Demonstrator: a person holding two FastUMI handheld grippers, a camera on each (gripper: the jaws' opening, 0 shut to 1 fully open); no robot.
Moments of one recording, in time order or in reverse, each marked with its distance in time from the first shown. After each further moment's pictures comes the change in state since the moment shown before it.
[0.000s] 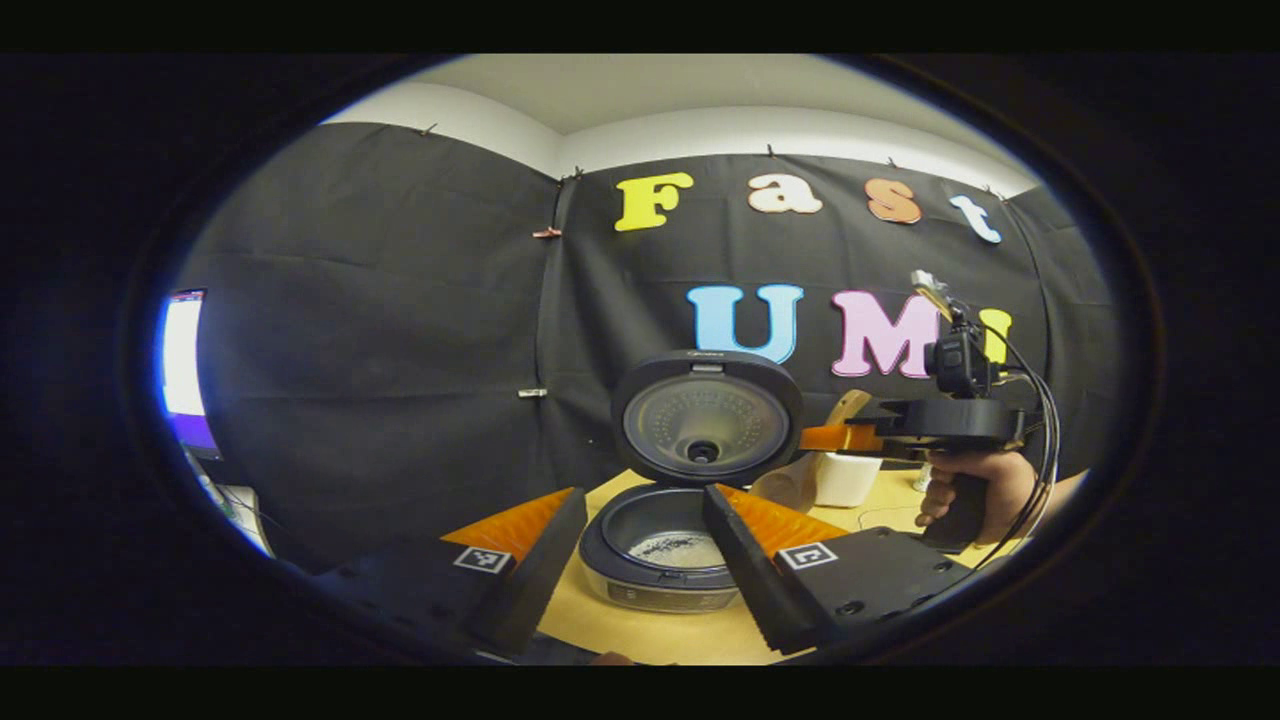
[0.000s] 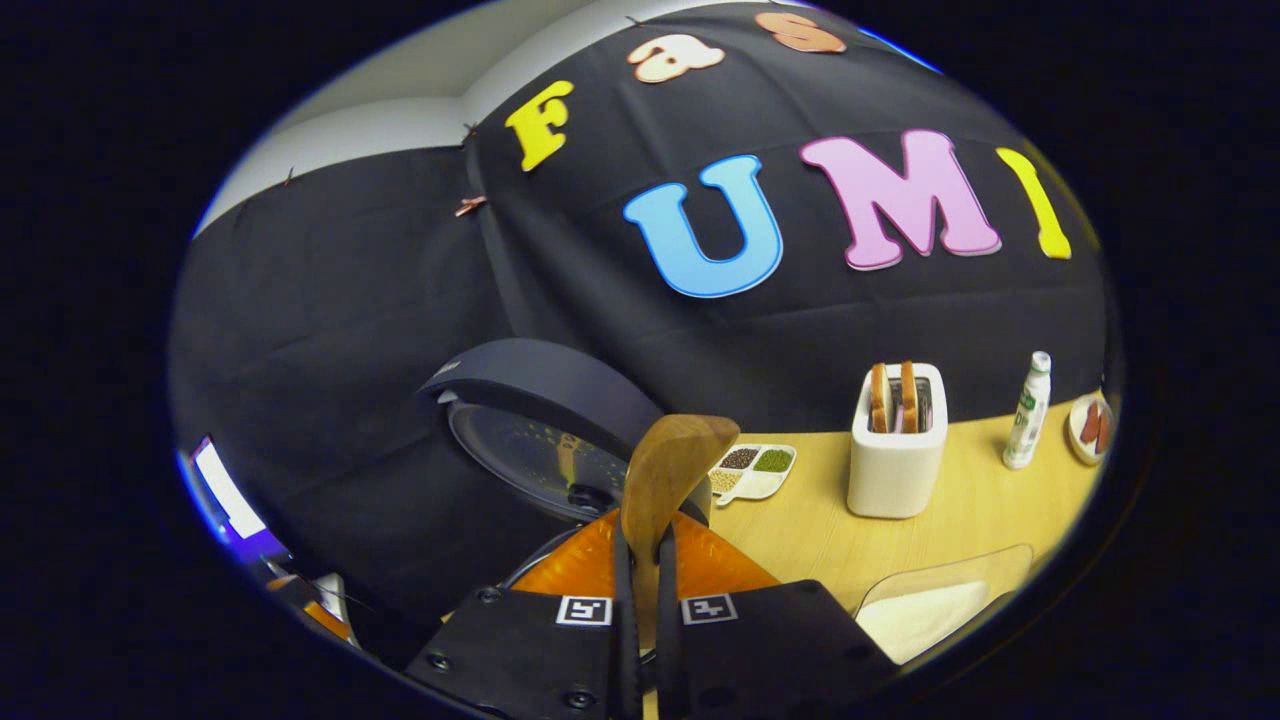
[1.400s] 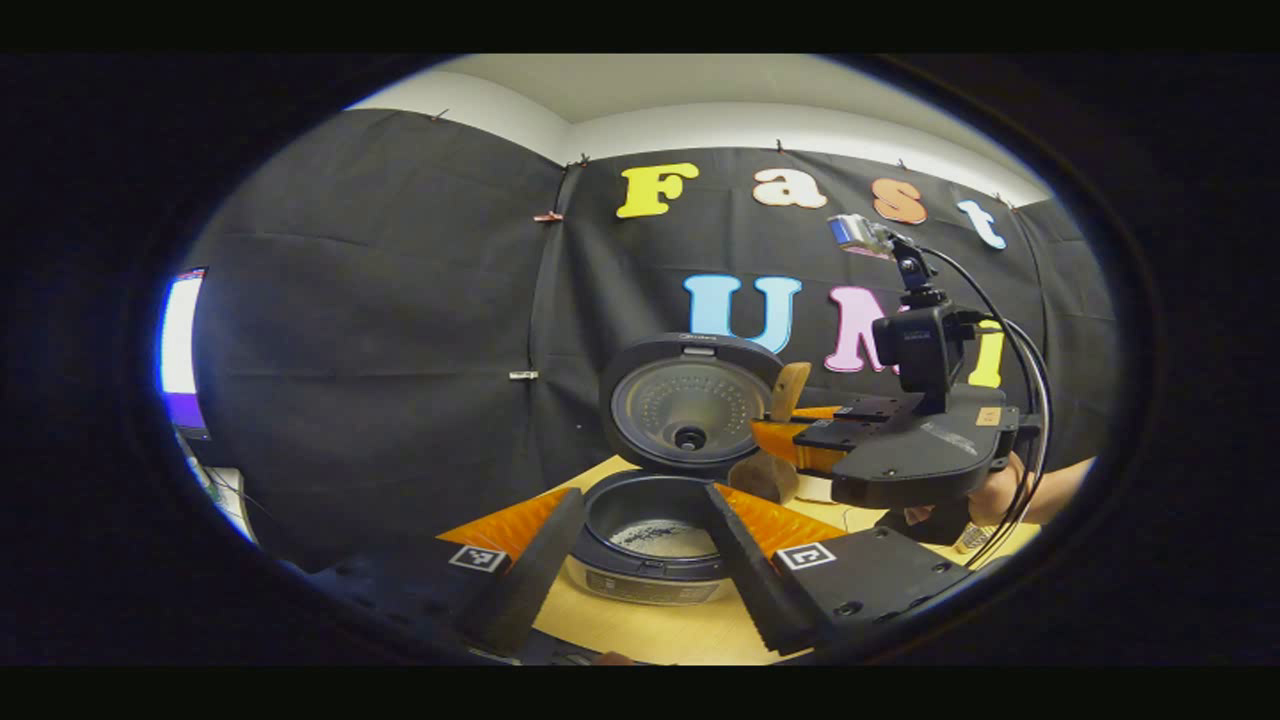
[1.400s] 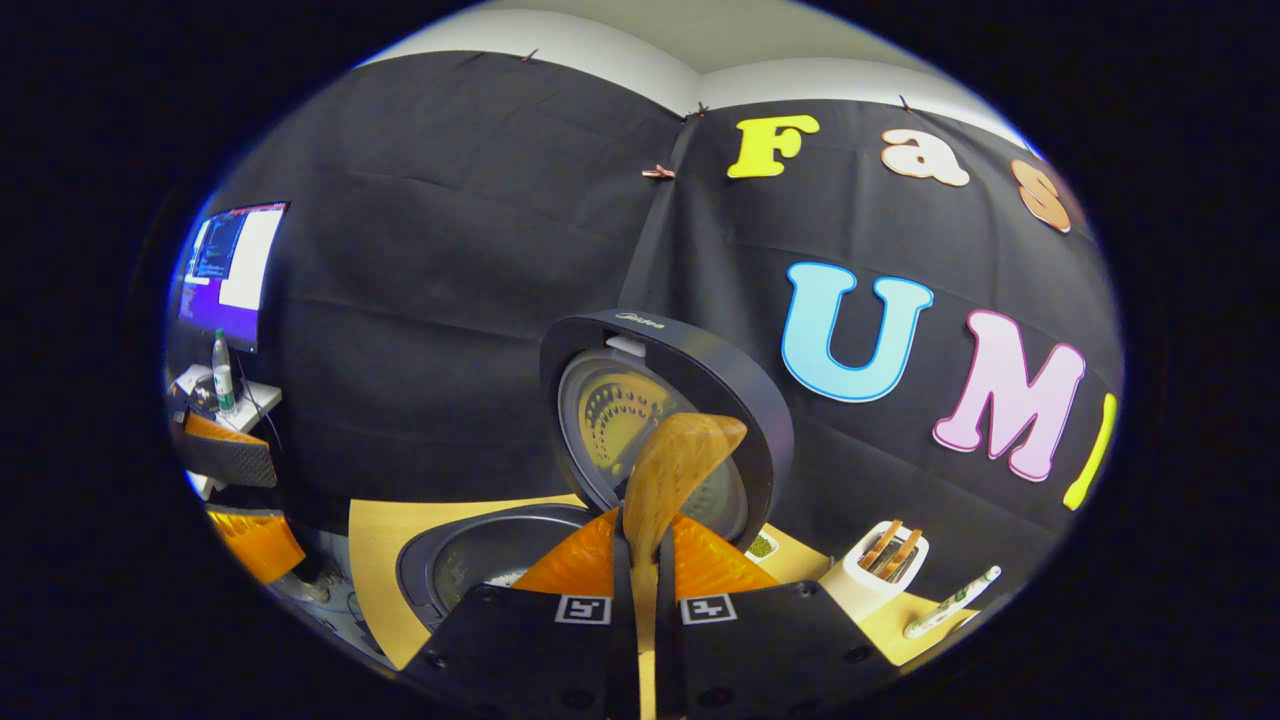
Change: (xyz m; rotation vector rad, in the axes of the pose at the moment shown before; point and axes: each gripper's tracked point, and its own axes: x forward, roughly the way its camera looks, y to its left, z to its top) left arm -0.001 -0.011 -0.013 -0.036 0.043 -0.026; right arm -0.004 0.044 -0.010 -0.529 -0.071 0.146
